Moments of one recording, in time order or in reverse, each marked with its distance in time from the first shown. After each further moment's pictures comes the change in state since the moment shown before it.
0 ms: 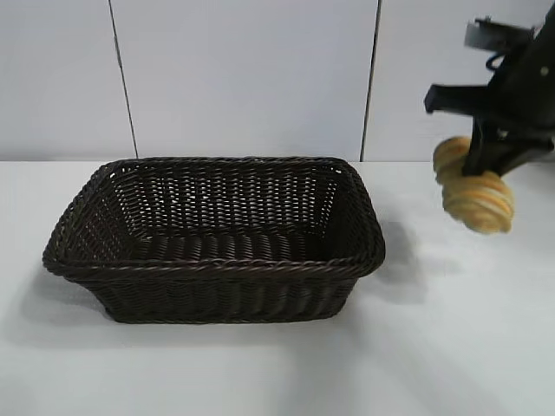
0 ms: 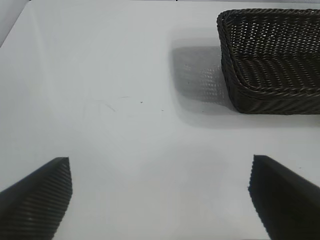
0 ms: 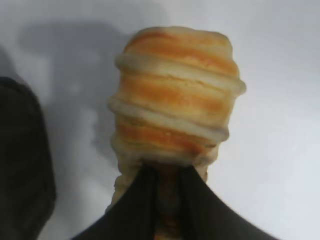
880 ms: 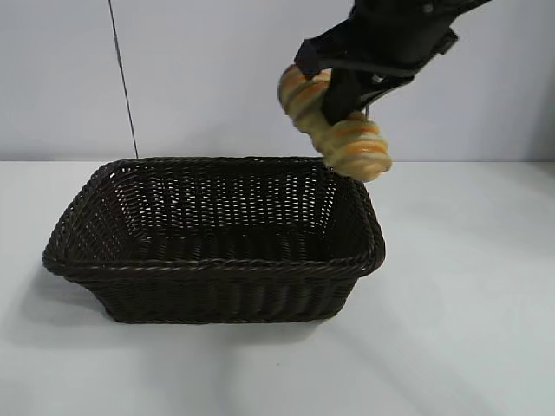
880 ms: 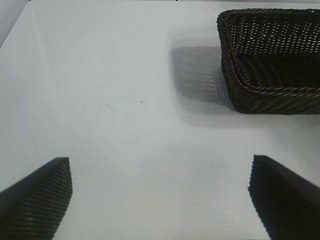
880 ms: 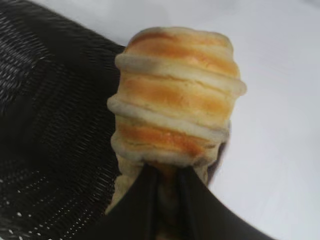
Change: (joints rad) left arm 0.000 0.000 0.000 0.000 0.000 0.000; right arm 0.448 0.145 -0.008 0.008 -0.358 -0.890
